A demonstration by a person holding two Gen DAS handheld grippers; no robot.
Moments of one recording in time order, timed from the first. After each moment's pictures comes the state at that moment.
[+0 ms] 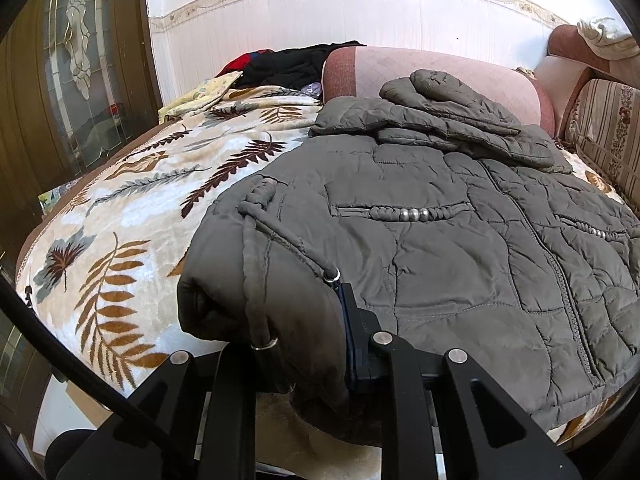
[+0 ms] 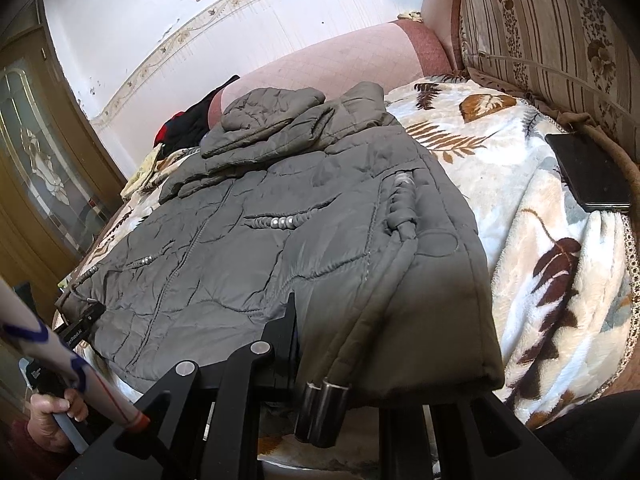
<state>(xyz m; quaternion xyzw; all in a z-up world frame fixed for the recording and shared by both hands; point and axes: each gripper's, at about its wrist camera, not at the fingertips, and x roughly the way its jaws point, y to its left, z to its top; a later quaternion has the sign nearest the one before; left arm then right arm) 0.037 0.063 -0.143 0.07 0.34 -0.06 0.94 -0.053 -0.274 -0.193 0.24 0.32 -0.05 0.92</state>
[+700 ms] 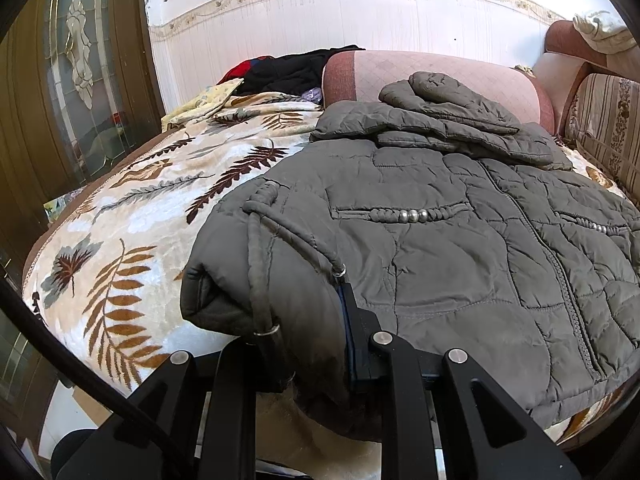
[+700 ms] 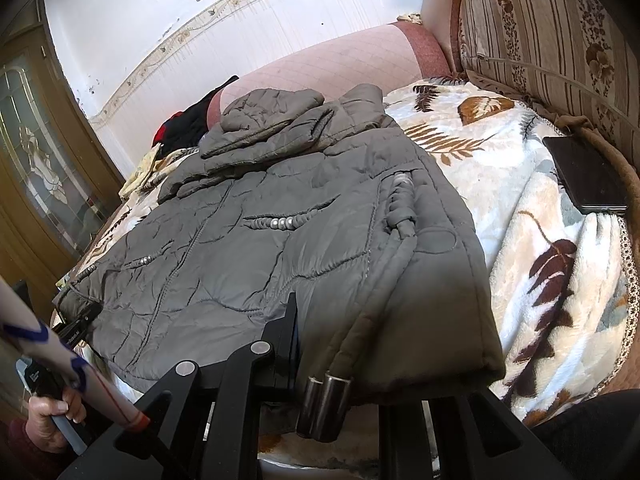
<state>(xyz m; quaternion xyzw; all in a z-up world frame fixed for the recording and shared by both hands) 0.032 0.062 -0.140 0.08 0.33 -0.05 0.94 -0.056 -0.273 -0.192 0.23 0.32 -0.05 0.92</state>
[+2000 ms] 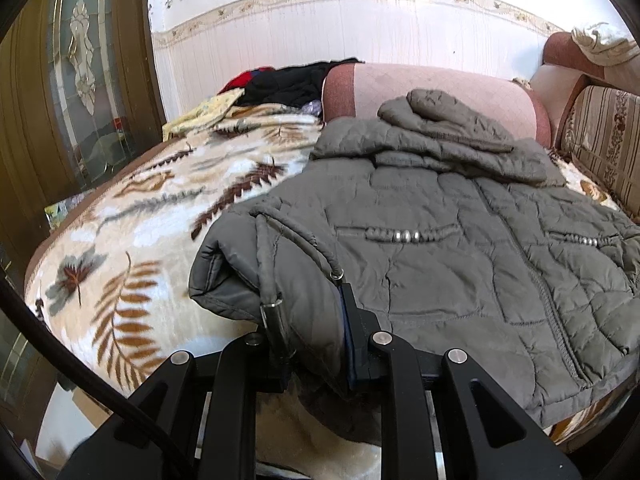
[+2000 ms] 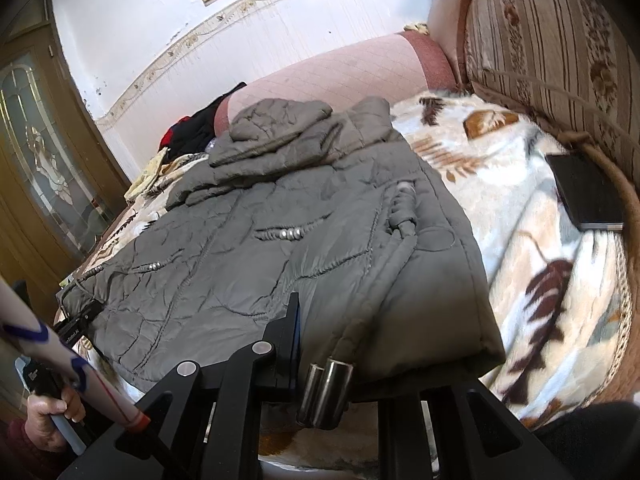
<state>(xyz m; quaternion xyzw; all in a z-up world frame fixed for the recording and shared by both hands) 0.028 0.060 -0.115 0.08 0.31 -0.06 0.95 -0.056 -0.272 -0.172 0.22 0.30 -0.04 0.93</state>
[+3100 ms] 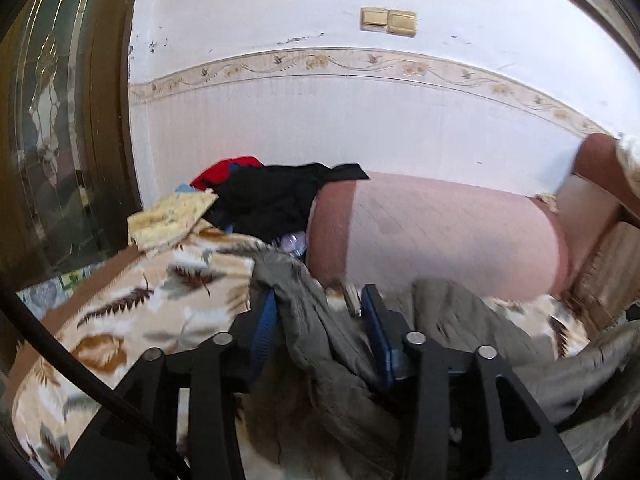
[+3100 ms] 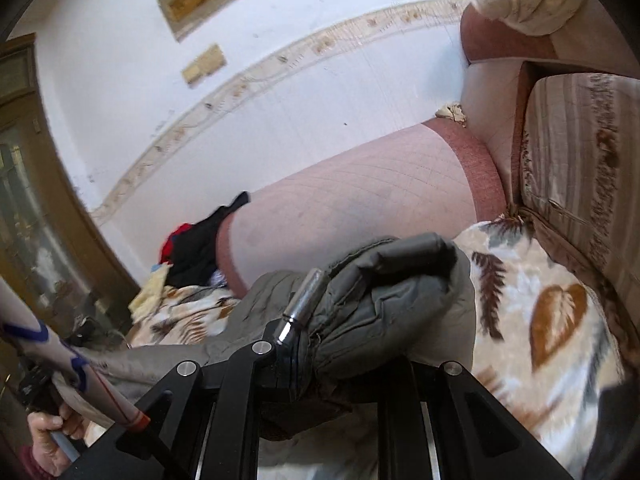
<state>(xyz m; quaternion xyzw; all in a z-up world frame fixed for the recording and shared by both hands) 0.313 -0.001 0.086 0.01 0.24 -0.06 0.97 0.202 -0.384 0.012 0.26 0.21 -0.06 0.94</state>
